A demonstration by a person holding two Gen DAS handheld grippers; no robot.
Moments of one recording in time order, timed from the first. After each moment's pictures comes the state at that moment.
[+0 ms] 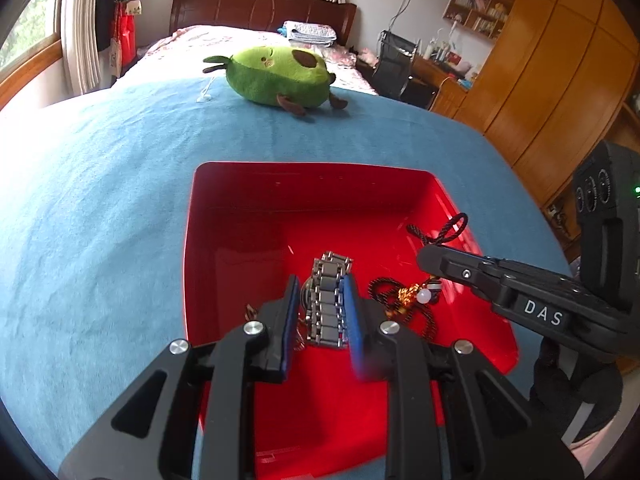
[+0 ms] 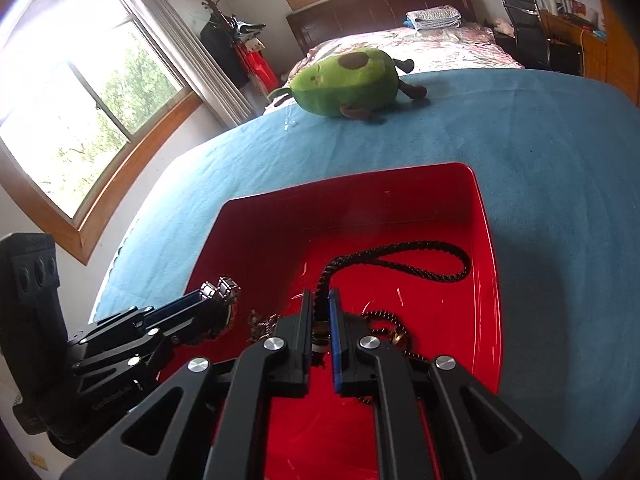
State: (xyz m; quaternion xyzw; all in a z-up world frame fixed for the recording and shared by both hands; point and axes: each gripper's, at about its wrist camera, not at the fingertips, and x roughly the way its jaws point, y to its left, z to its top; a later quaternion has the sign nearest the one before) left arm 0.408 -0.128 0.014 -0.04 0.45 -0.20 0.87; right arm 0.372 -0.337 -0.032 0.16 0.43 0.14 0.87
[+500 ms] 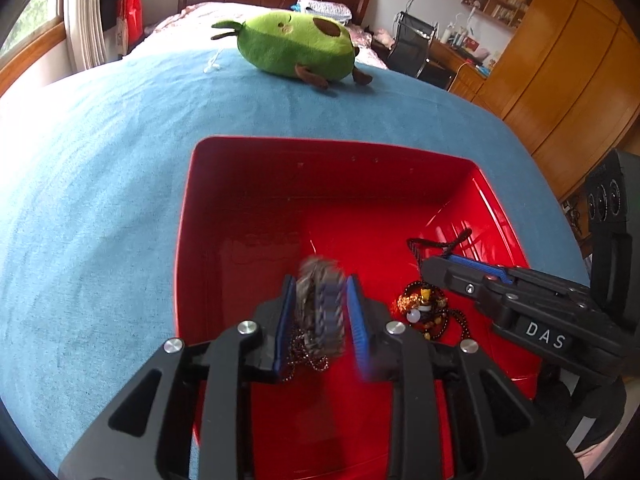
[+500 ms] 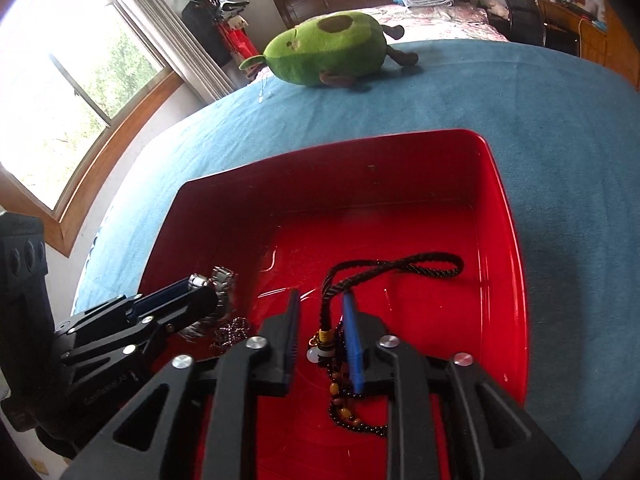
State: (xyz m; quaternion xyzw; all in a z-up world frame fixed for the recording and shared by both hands) left arm 0.437 -0.128 -0.012 -0.03 0.48 -0.18 0.86; right arm 0.394 -0.335 -0.059 0.15 0.47 0.13 0.86
